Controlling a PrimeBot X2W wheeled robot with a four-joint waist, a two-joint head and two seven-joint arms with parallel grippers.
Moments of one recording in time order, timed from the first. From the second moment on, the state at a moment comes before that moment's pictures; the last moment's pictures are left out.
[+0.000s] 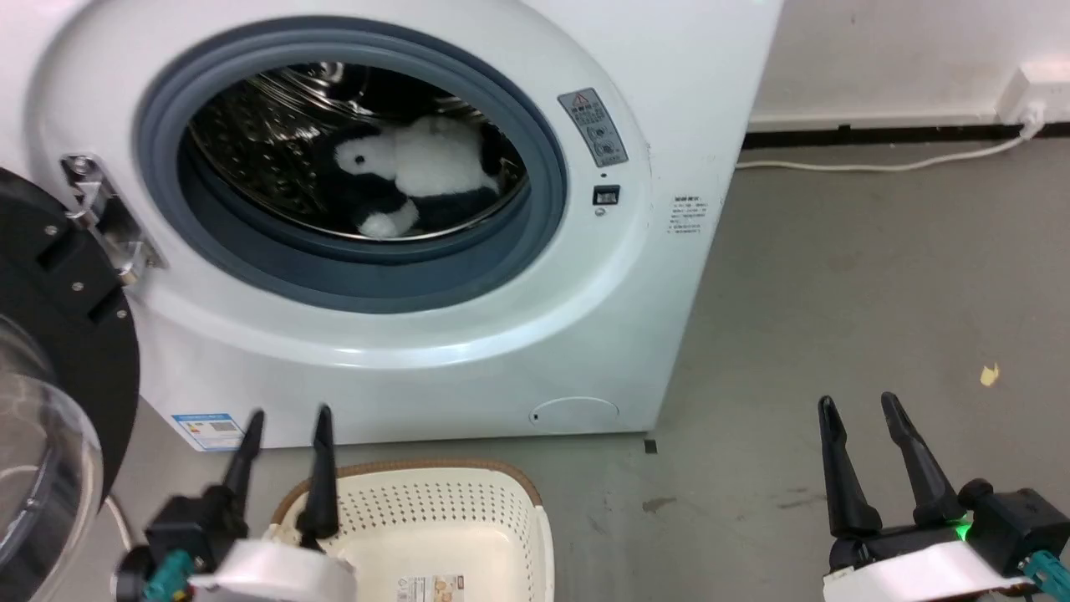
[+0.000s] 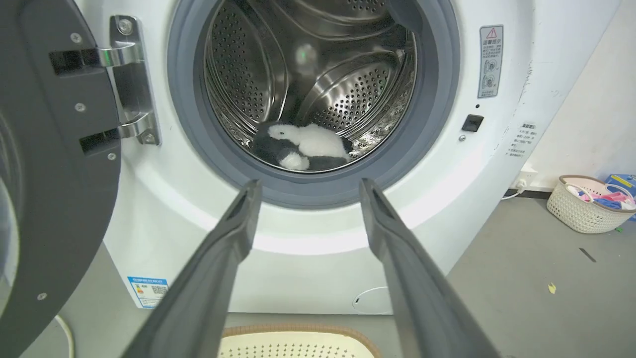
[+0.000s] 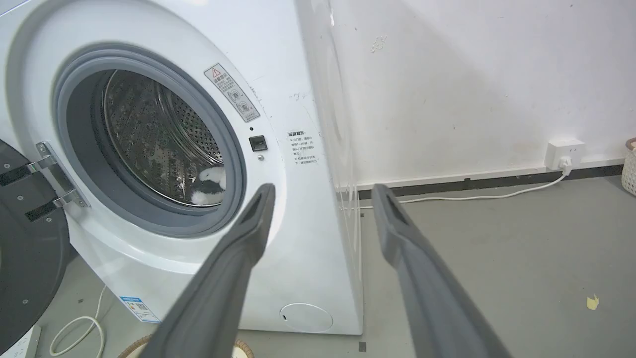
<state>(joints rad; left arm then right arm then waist) -0.02 0.19 -0.09 0.11 -0.33 0.01 -0.26 0.02 -0.05 0.02 0.03 0.25 0.13 -0.26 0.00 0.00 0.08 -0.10</state>
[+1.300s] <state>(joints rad) 0.04 0.08 -0.01 0.10 -0.21 -0.05 -0.22 0.05 -0.05 0.04 0.04 0.22 0.13 -0.22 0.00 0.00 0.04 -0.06</state>
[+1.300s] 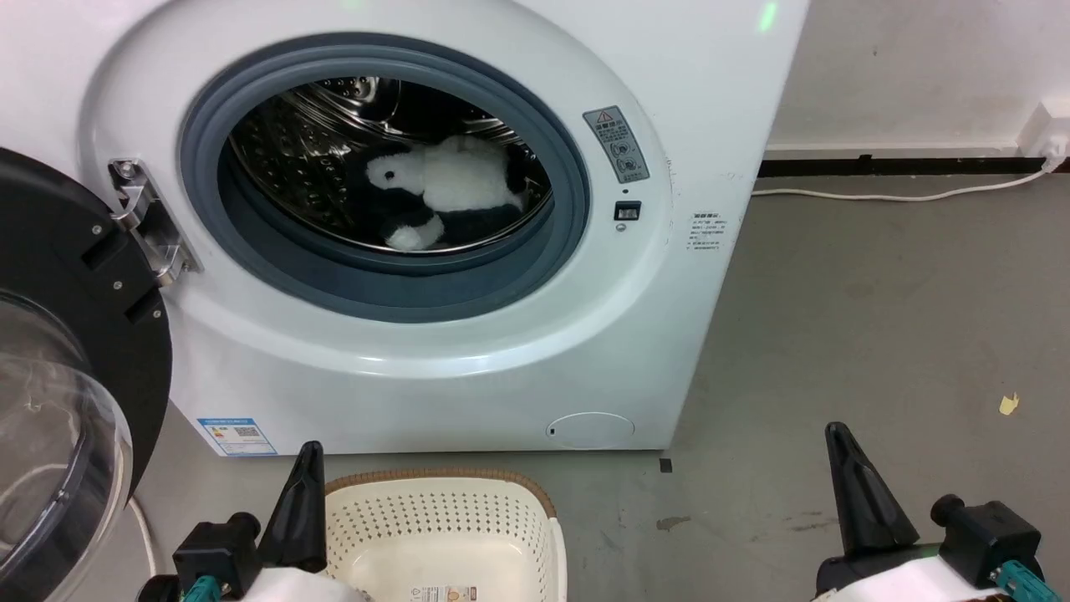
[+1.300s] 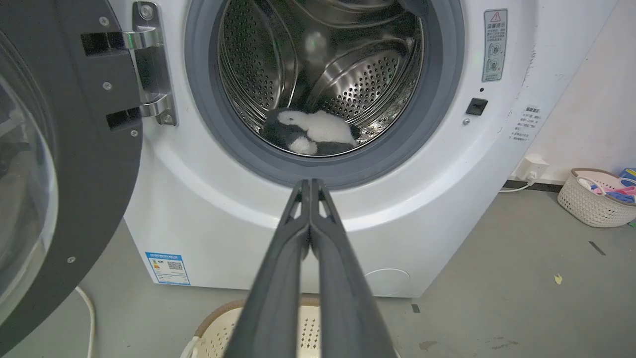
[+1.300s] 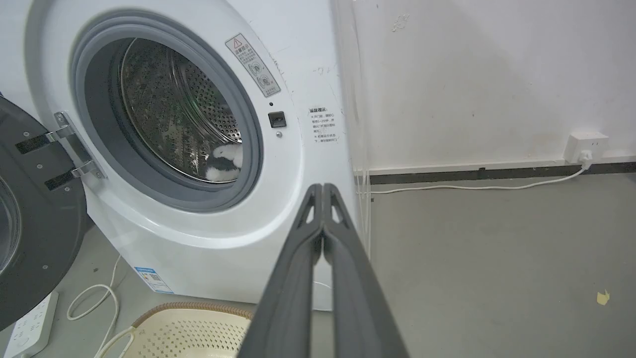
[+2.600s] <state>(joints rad) 0.04 0.07 -0.01 0.07 -0.14 -0.03 -0.14 0.05 -0.05 0.03 0.03 0.14 0.13 -0.14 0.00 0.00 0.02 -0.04</state>
